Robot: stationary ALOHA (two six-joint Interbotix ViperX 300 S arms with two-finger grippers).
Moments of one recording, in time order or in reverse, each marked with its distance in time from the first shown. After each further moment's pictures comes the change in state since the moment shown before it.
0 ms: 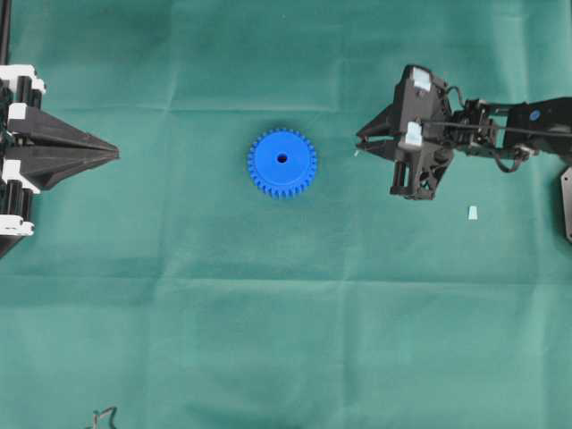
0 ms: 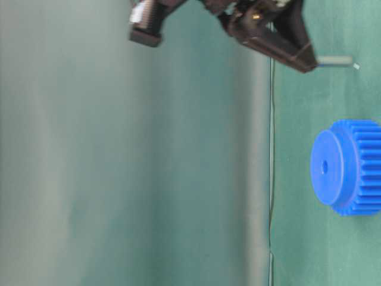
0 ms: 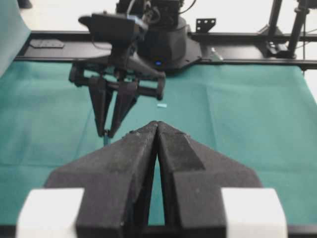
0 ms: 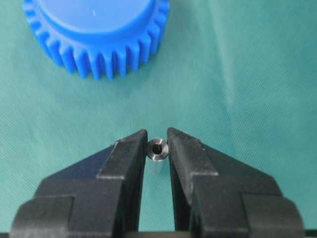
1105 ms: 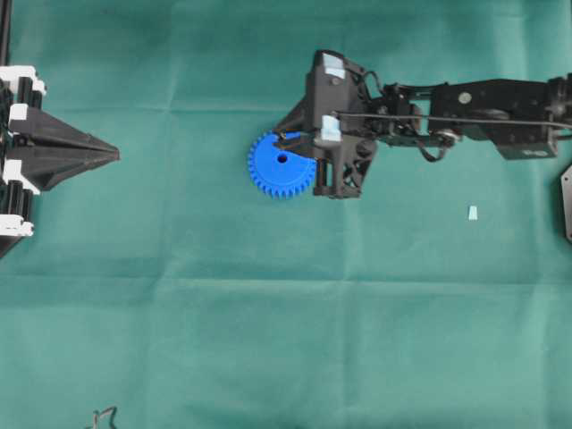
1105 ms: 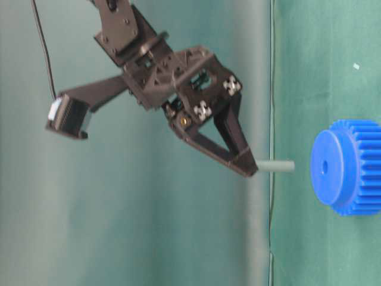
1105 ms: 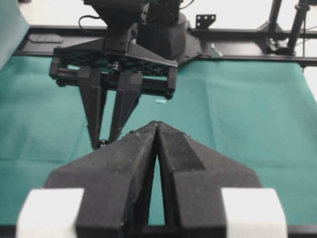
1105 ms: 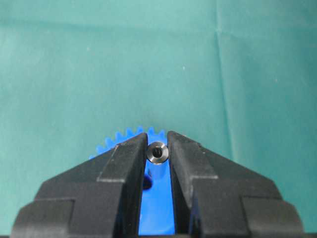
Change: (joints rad) left arm 0.002 -0.003 -0.002 0.000 0.025 -0.017; right arm 0.071 0.146 -0.413 -0.020 0.249 -0.005
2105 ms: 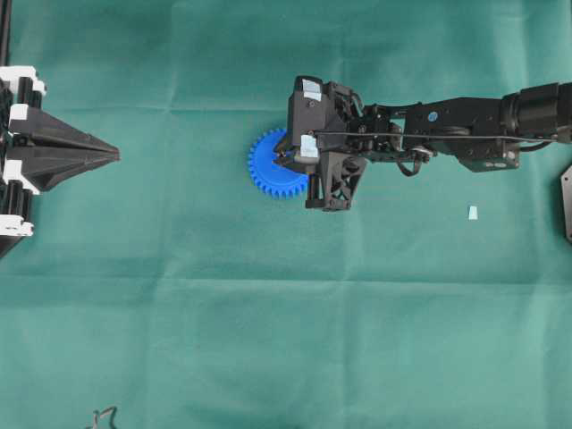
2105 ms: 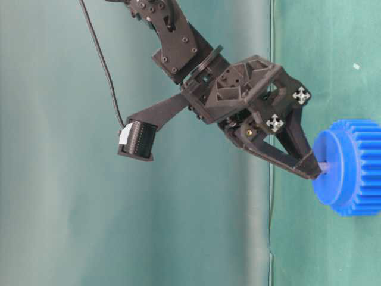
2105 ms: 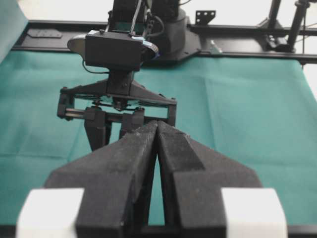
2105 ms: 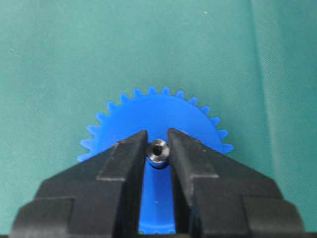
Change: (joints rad) left arm -0.002 -0.002 0.000 0.000 0.009 0.000; right arm 0.011 0.133 0.012 0.021 -0.072 0.017
